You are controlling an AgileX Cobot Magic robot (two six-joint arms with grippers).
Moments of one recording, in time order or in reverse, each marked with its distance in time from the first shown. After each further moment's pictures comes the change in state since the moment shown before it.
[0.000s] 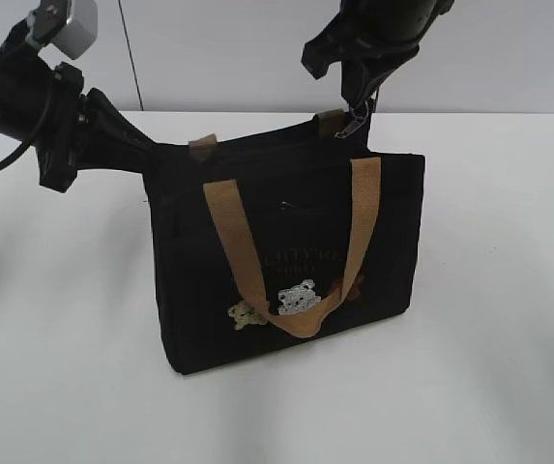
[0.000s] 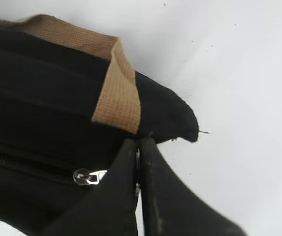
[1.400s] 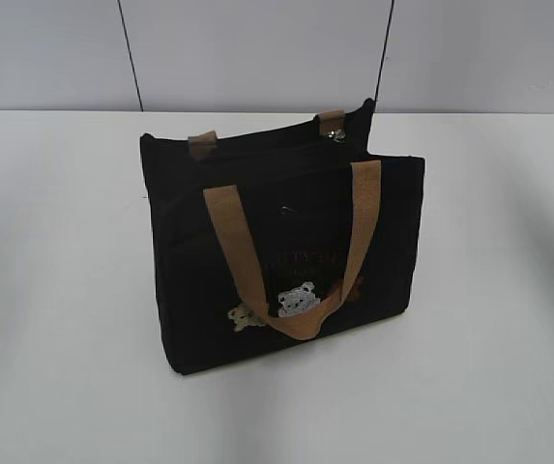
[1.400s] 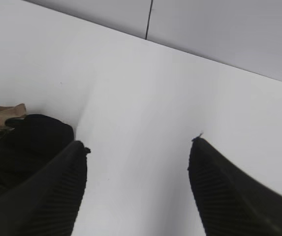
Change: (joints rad) left arm 0.002 -0.612 0.000 1.034 0.099 -1.693; right arm -0.421 -0.401 0.002 0.163 -0.002 -0.118
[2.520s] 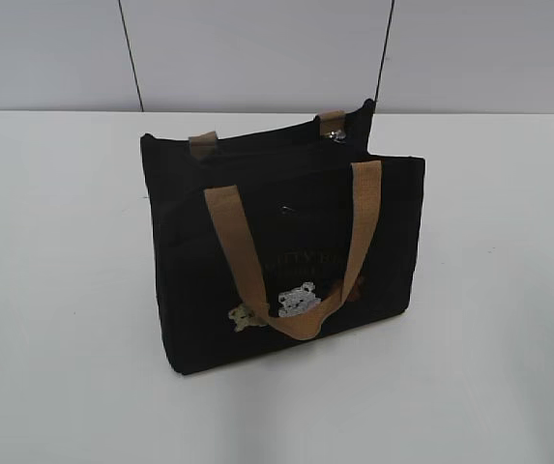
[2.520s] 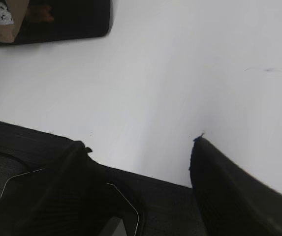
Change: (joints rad) left arm 0.000 -0.870 0.501 -0.010 0.152 -0.155; right arm -0.198 -1.063 1.257 0.196 -0.088 -0.127
